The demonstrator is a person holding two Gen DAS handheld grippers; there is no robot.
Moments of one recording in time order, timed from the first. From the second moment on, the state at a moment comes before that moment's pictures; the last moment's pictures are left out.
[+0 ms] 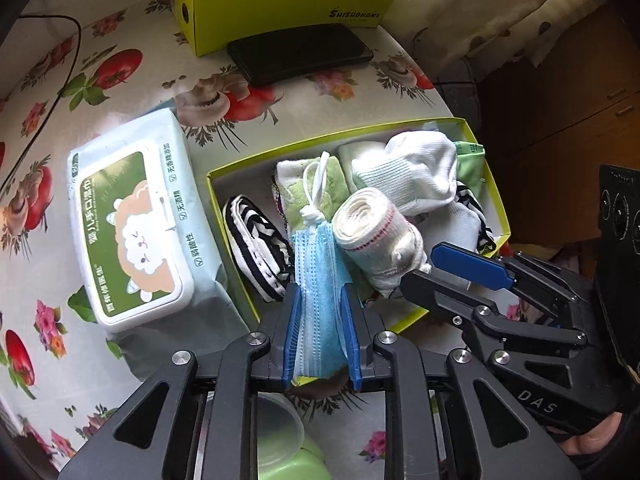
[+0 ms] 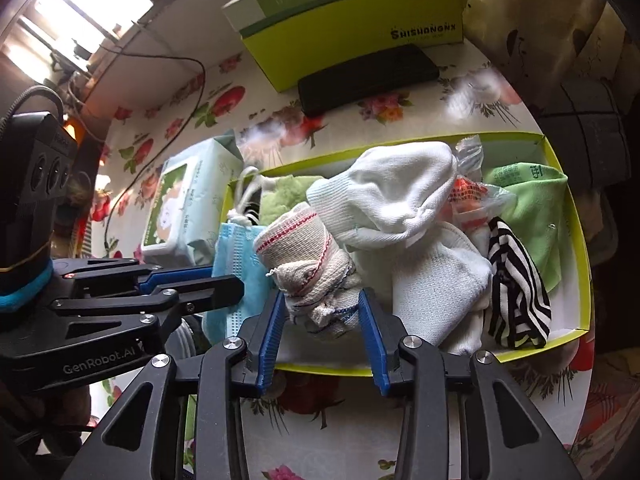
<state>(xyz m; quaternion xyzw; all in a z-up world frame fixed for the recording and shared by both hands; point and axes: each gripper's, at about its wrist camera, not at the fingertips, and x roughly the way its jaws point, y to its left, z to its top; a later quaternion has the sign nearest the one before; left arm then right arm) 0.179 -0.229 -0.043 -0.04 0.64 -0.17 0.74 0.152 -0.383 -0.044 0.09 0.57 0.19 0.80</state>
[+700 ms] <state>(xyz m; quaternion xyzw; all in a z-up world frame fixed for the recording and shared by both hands) 0.142 -0.219 0.004 0.00 0.59 -0.14 0.79 0.111 -0.380 -0.005 0.04 0.55 0.15 0.82</state>
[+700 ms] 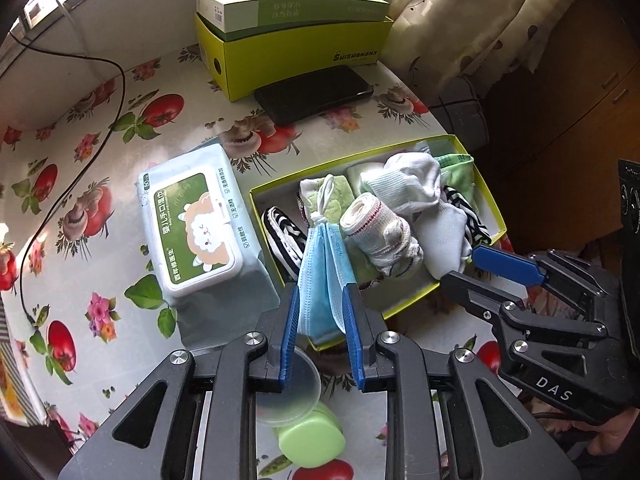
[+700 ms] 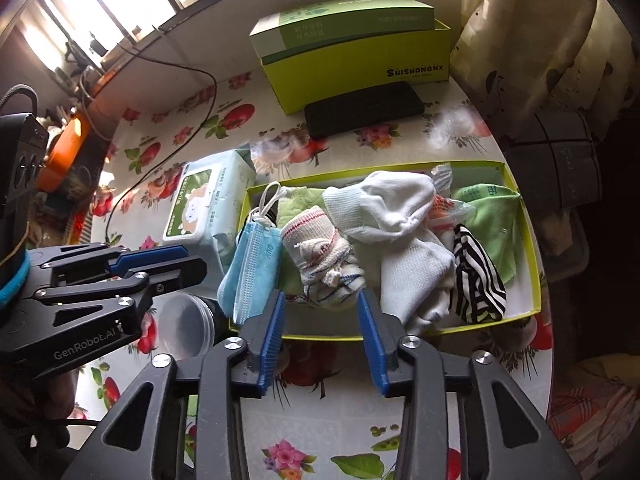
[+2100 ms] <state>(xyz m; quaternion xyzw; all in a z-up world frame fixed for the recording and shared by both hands) 0.097 -0.213 0.016 0.04 0.57 -0.13 0.81 0.066 -0.353 0.003 -0.02 0.56 0.13 0.82</state>
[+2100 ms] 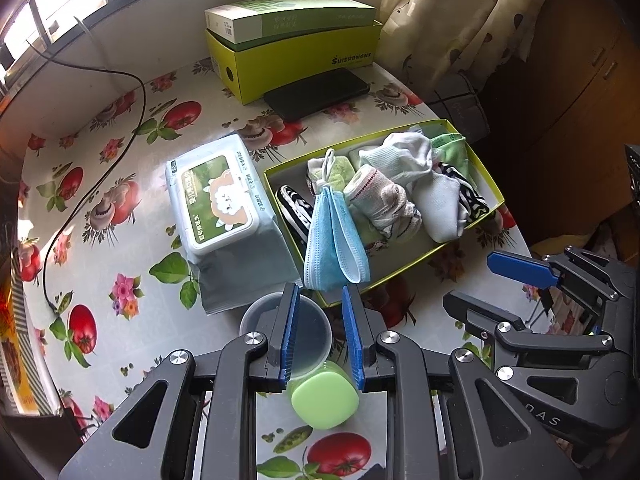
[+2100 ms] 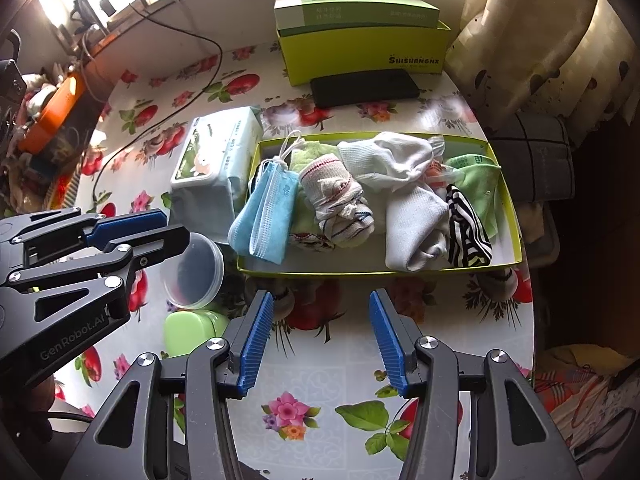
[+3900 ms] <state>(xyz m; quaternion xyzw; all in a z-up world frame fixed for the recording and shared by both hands) 0.100 -0.216 0.005 0.04 0.58 -0.13 0.80 0.070 -0.351 -0.005 -0.02 0.57 0.13 0.81</state>
